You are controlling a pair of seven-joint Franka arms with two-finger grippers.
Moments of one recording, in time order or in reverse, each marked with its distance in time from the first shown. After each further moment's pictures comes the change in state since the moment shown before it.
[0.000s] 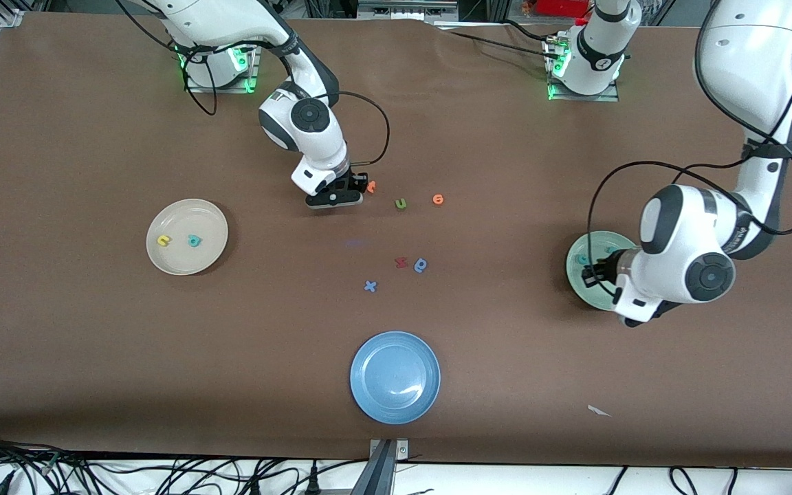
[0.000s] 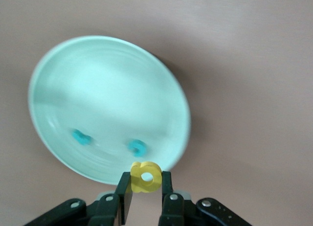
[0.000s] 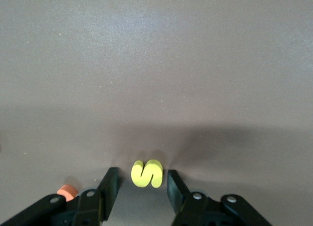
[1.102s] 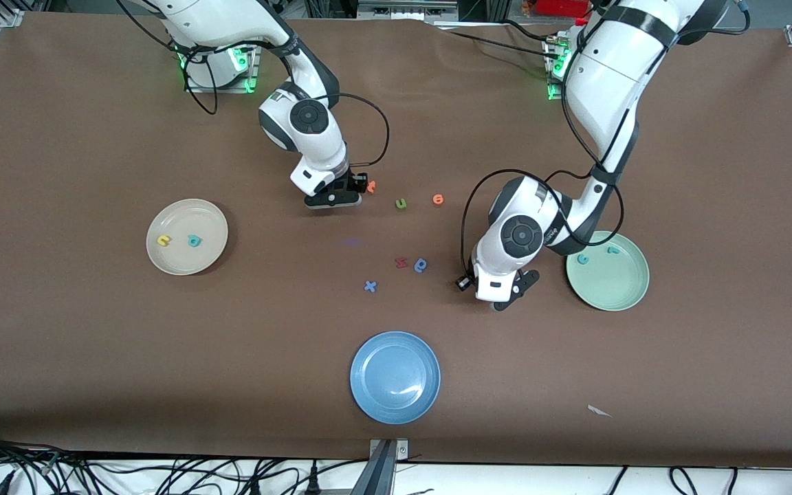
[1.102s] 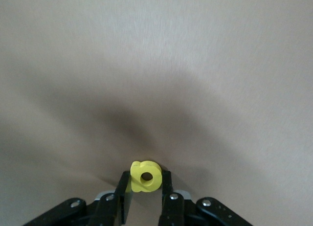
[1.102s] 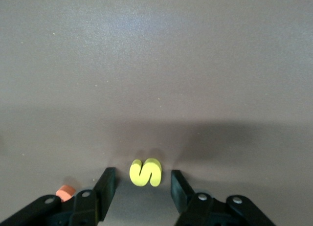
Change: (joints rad) left arm -0.376 0.181 -0.012 0.002 -0.046 0.494 -0.611; right arm -0.002 0.001 0.001 -0.001 0.027 -0.003 0.000
